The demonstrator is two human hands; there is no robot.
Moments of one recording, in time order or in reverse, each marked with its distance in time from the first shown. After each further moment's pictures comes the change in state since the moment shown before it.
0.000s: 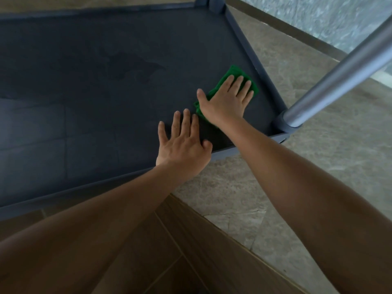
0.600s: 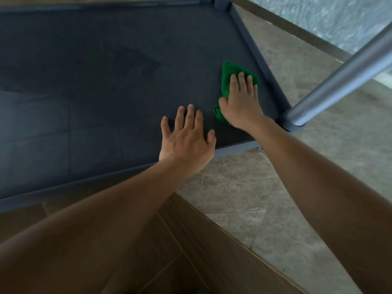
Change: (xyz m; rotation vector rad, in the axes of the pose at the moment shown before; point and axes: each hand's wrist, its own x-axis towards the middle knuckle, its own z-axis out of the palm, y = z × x) left_hand 0.002 0.002 -0.001 0.009 0.068 0.001; right_hand 0.004 0.037 -0.022 -0.106 -0.105 -0.273
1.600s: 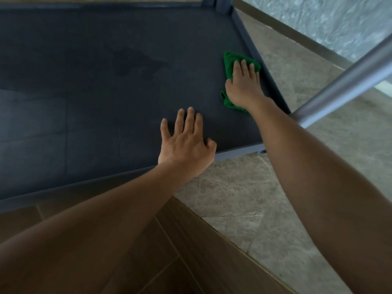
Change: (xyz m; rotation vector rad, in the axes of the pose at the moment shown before) left_hand 0.001 0.000 0.002 -0.004 -0.017 0.006; right_hand 0.056 0.010 -0.015 0.005 -0.014 0.045
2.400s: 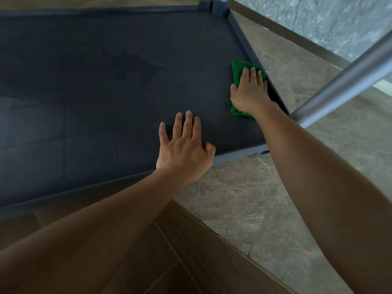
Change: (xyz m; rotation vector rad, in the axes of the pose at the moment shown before) left_hand 0.000 0.001 0.001 0.011 -0.015 0.006; right_hand -0.018 0.012 -0.008 -0.010 -0.032 0.105
